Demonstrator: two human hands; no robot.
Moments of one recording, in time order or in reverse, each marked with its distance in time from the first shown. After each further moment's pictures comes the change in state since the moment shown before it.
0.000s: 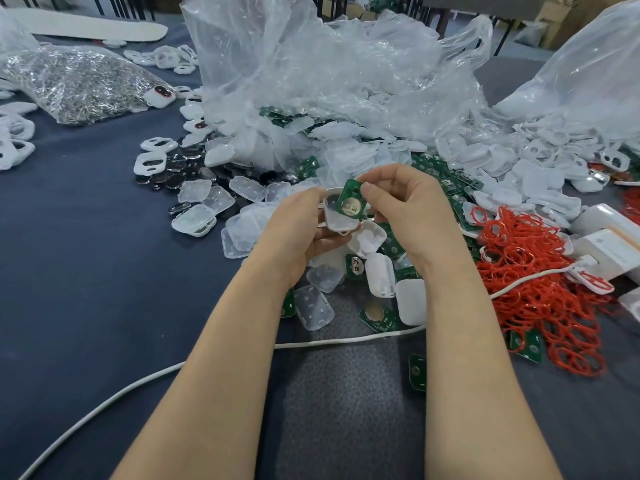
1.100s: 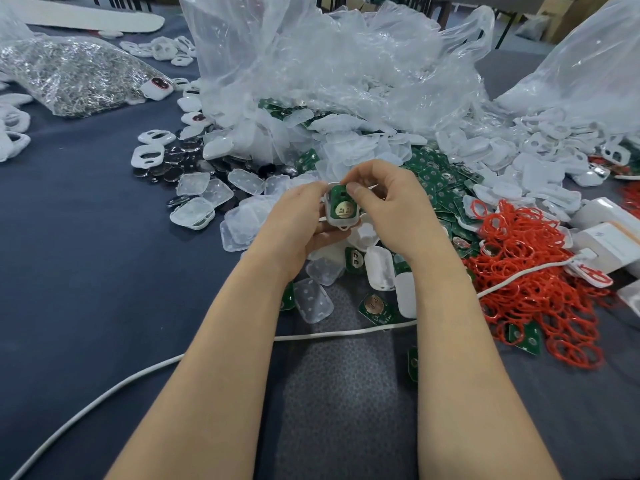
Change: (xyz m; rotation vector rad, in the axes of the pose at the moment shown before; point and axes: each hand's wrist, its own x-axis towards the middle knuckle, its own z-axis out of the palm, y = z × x) left_hand -0.003 0.000 0.001 0.034 -0.028 0.034; right_hand 0.003 0.001 0.011 -0.251 -0.108 -0.066
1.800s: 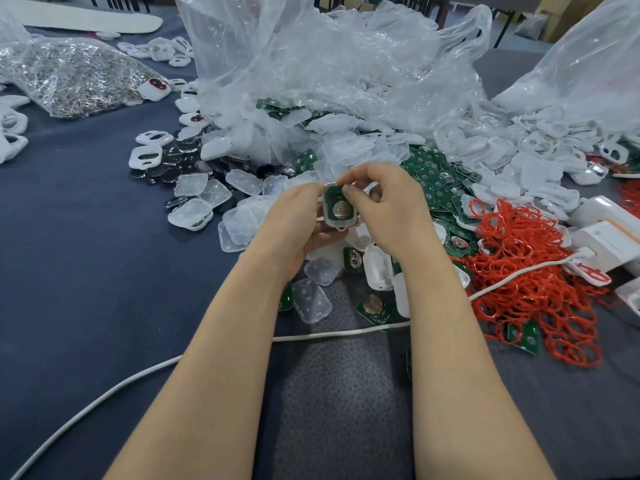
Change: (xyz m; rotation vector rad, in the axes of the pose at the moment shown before) left_hand 0.001 -0.002 -0.002 0.025 -0.002 0.018; right_hand -0.002 0.001 0.003 -0.145 0.069 -0.033
